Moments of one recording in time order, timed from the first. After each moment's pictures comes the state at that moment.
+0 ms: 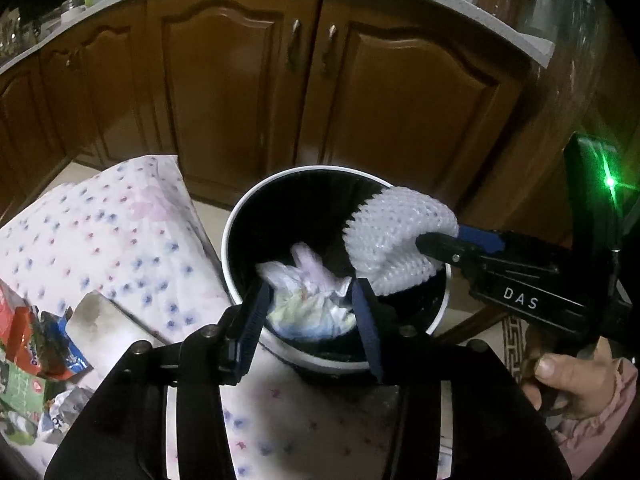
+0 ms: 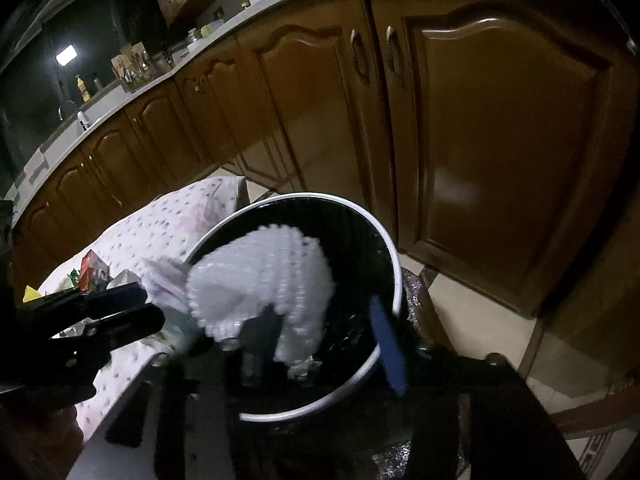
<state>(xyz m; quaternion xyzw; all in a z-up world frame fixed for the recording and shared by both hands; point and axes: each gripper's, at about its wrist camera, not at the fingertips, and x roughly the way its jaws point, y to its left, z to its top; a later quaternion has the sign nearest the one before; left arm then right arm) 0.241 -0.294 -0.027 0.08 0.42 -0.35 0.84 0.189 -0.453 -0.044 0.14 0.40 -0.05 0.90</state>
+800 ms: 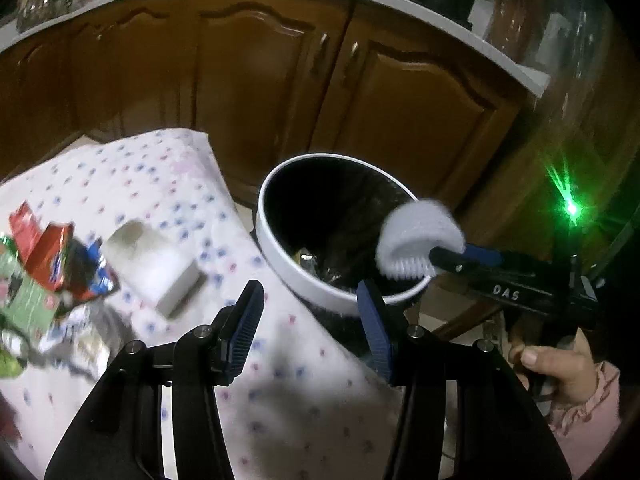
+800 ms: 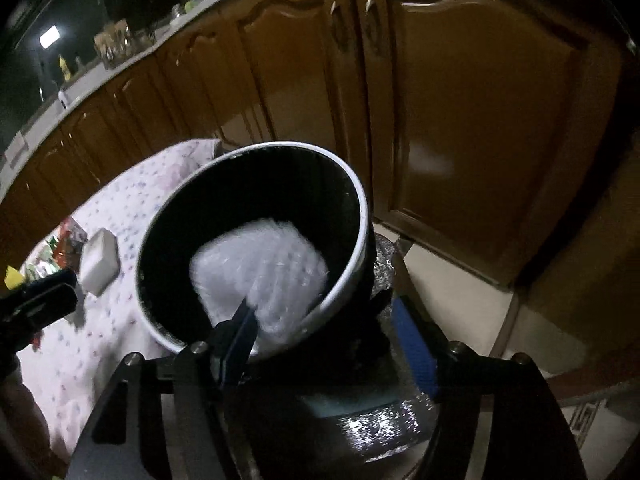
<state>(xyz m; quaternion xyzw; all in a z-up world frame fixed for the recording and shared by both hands) 0.206 -0.229 -0.023 0.01 0.42 -0.33 0.85 0.152 -0.453 -0.052 0.13 0.43 -0.09 0.89</state>
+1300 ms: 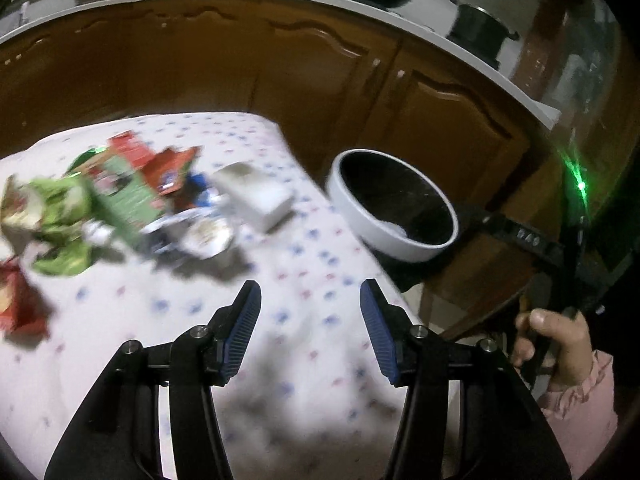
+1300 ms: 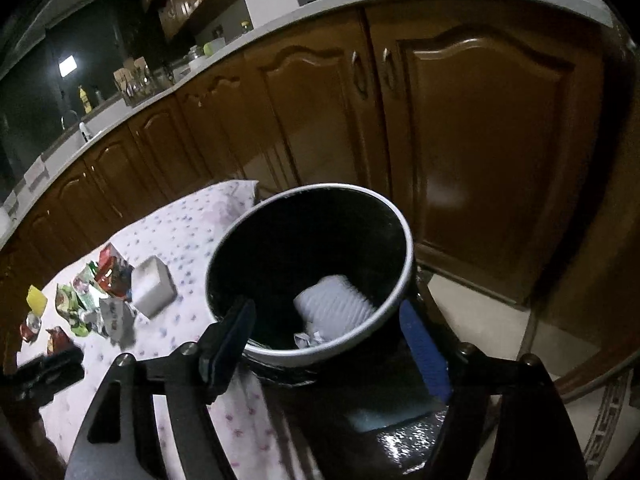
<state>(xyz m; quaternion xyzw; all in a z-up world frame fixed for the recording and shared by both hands) 0.148 -0.122 -0.027 -0.04 0.40 -0.27 0.87 0.134 -0.412 -0.025 0.15 0.36 -0.07 0.92</state>
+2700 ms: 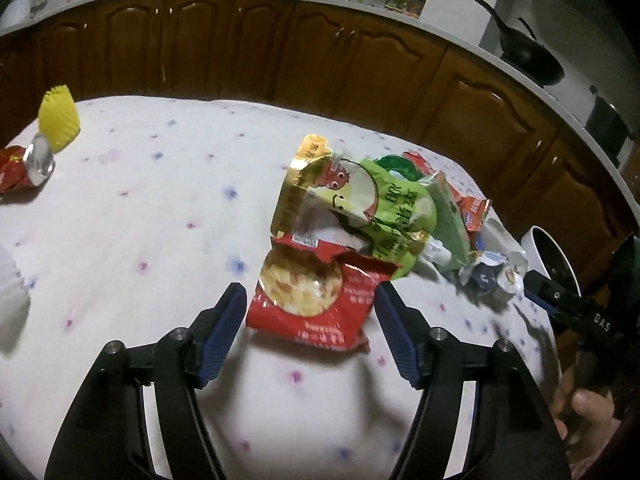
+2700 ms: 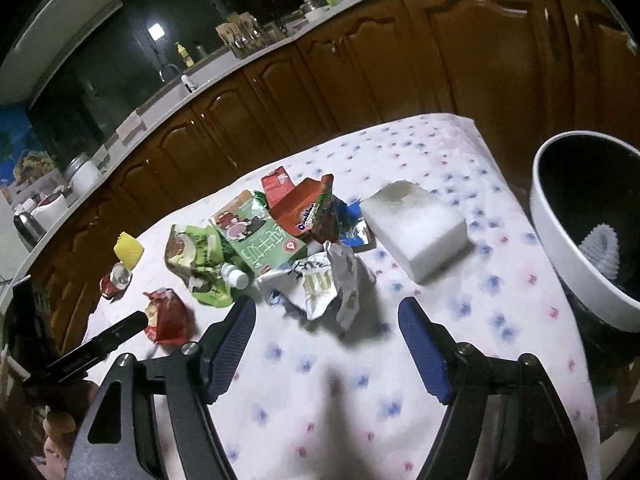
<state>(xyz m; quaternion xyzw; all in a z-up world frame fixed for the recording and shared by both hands) 0.200 0.089 -0.062 -0.11 0.40 -0.07 0.91 0.201 -0.206 -0.063 0.18 0.39 0.14 0.89</state>
